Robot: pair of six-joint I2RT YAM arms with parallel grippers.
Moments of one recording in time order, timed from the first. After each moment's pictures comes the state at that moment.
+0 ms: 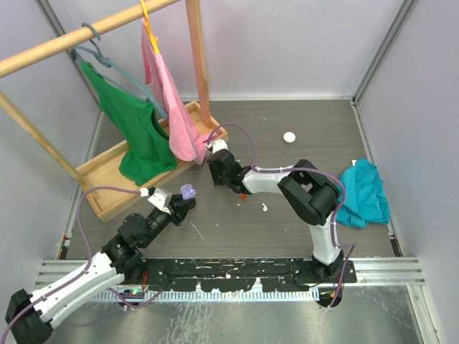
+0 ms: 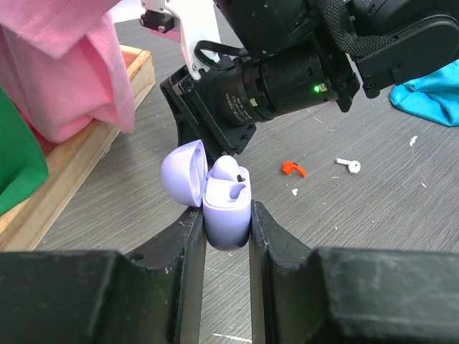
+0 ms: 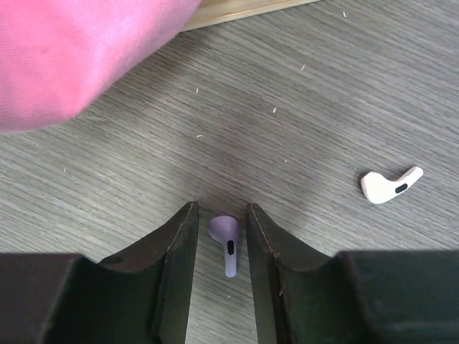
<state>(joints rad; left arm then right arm) -0.81 0.38 0.08 0.32 -0.14 -0.11 0.82 1.99 1.16 0.14 0.25 0.25</state>
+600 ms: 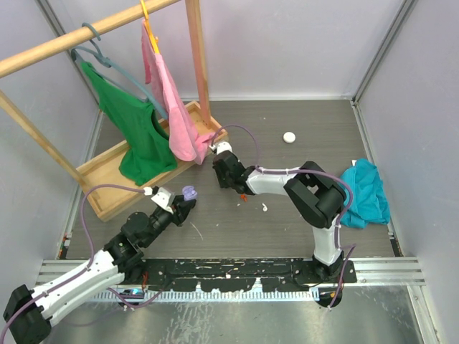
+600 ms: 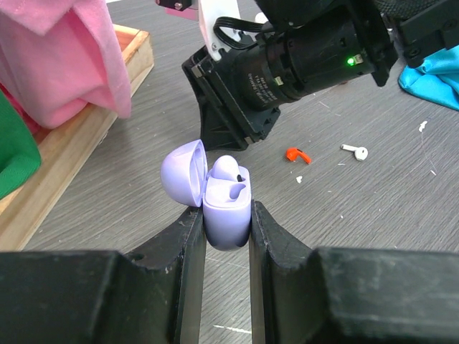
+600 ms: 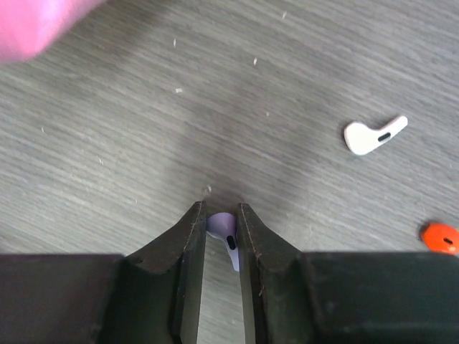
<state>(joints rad) -0.81 0.44 0.08 0.33 -0.14 -0.11 0.82 1.95 1.13 0.07 0.26 0.28</state>
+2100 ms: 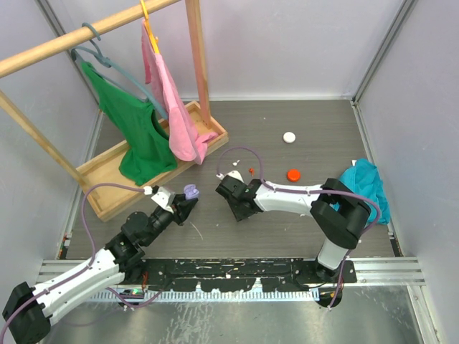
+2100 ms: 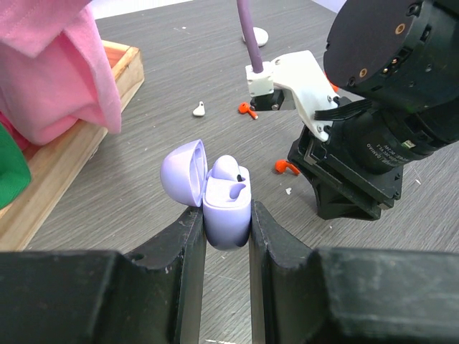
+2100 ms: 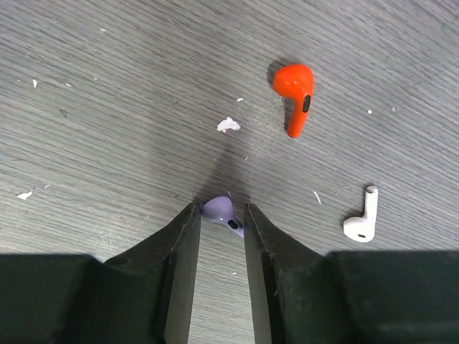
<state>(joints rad) -0.81 0.48 0.08 0.41 -0.12 -0.11 0.98 1.69 0.99 -0.54 0.26 0.45</state>
